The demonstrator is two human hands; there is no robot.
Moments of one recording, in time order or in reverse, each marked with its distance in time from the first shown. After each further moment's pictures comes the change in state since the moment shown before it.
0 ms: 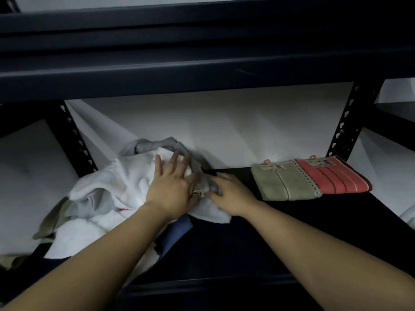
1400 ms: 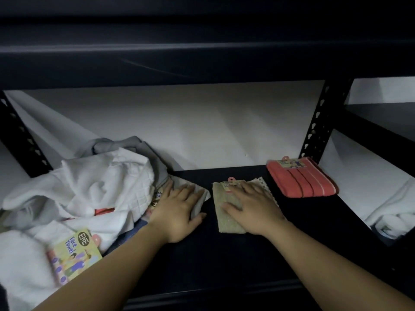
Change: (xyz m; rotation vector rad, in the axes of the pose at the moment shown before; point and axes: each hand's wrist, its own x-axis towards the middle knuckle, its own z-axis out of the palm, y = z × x) left_hand 0.022 0.098 0.061 -0.282 -0.064 0.086; right_hand -0.085 0.089 -0.063 -0.322 0.001 0.218
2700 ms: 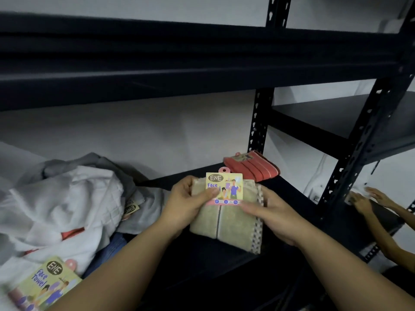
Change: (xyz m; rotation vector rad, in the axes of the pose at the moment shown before) left_hand 0.006 0.096 -0.090 -1.641 -0.029 -0.174; right_hand -0.140 -0.002 -0.071 1.332 0.142 0.167
